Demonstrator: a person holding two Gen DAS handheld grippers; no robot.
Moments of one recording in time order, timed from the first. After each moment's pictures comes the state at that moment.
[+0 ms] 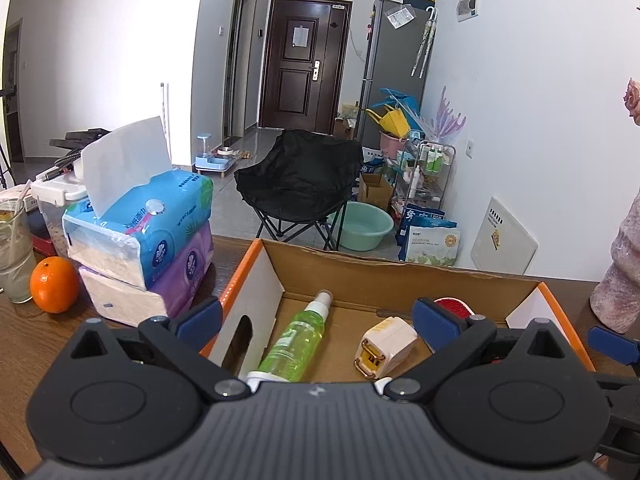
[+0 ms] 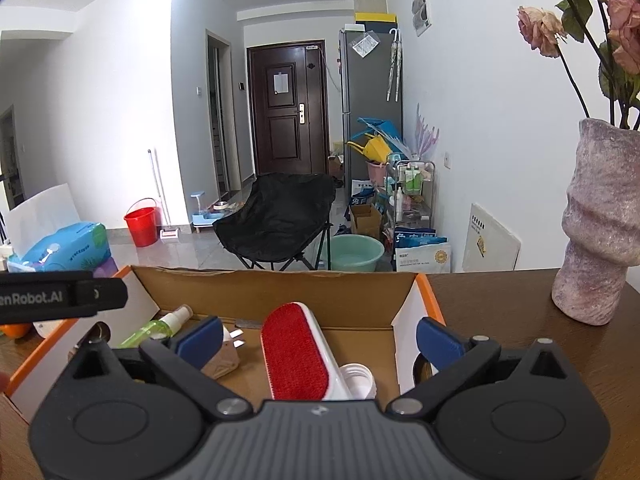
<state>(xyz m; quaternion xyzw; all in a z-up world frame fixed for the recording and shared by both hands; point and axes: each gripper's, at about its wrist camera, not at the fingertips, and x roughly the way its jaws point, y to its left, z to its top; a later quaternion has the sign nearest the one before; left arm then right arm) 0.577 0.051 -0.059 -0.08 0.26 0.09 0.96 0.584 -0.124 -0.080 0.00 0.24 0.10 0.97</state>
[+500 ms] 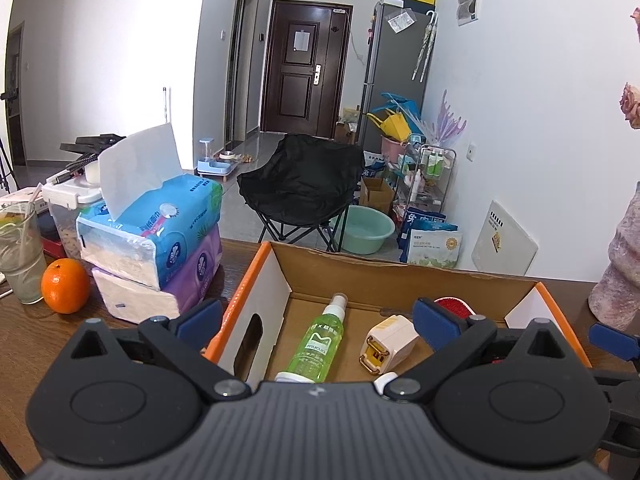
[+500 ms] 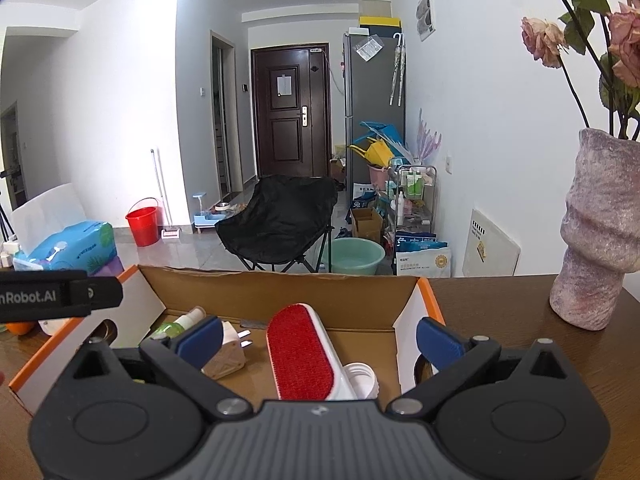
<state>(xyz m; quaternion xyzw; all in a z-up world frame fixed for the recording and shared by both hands) 0.563 0.055 -0.053 -0.08 0.25 0.09 0.96 0.575 -0.121 -0.077 0.00 0.23 0.11 0.97</state>
